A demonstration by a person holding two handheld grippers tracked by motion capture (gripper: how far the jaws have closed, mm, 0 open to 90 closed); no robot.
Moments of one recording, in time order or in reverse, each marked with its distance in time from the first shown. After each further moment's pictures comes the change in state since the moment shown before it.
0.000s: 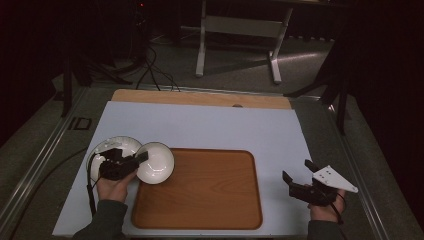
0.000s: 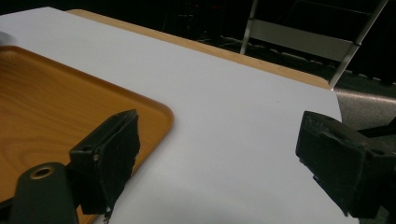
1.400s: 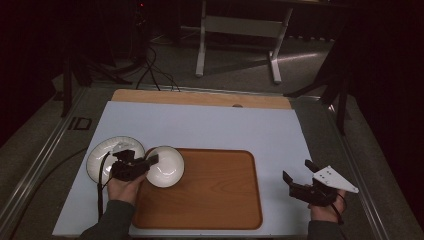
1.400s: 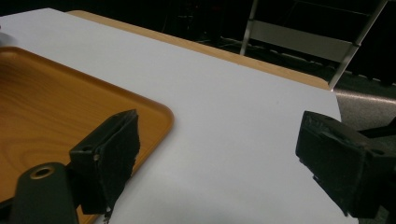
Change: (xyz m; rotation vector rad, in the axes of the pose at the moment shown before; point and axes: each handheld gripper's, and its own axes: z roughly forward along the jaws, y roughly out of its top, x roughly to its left) left arm -0.018 -0.005 0.019 0.055 -0.036 0.043; right arm 0.000 0.000 -0.001 -0.005 -0.001 -0.001
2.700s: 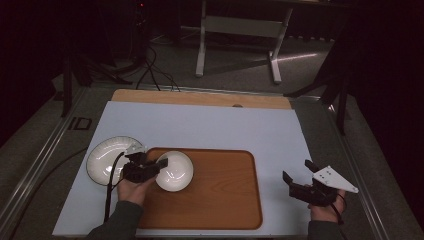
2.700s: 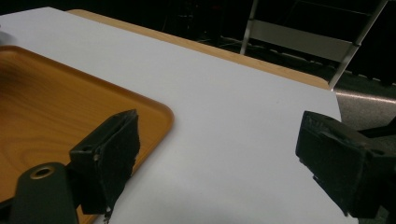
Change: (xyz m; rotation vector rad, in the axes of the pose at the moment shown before) left arm -0.016 -0.005 0.019 0.053 -0.020 0.041; right arm 0.000 0.000 0.000 0.002 0.000 -0.002
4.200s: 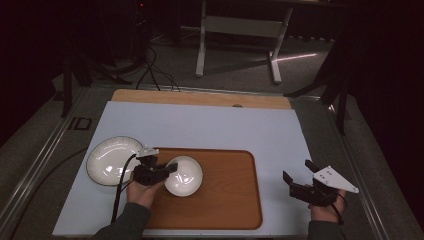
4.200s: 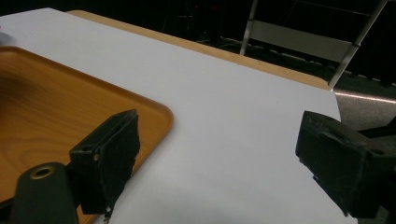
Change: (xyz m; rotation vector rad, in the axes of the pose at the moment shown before) left arm -0.019 -0.005 0.018 0.050 -0.052 0.026; right arm 0.000 0.000 0.000 -0.002 -0.001 0.001
